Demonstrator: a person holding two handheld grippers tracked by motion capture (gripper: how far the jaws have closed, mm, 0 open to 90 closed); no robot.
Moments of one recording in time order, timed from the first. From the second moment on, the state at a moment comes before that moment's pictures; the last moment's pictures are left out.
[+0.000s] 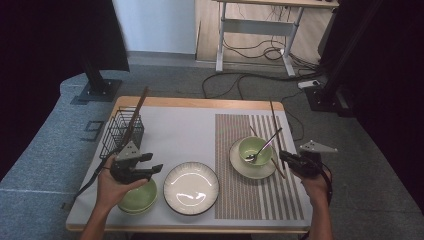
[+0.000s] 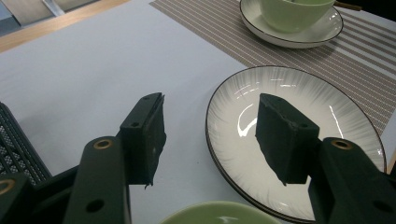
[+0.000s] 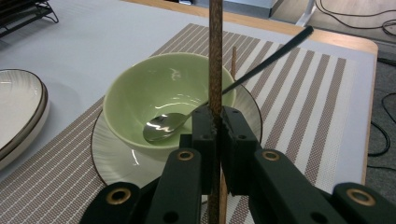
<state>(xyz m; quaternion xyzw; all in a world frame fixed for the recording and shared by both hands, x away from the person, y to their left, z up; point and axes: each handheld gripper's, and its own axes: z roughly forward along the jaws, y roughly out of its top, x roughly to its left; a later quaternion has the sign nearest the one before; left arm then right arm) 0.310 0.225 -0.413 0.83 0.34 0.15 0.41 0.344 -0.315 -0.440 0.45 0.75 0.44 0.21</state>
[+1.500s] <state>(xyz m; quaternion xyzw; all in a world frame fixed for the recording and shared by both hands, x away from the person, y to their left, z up) 0.310 0.222 -0.415 0.84 0.34 0.15 0.40 0.355 -0.346 -0.476 0.54 0.72 0.40 0.20</state>
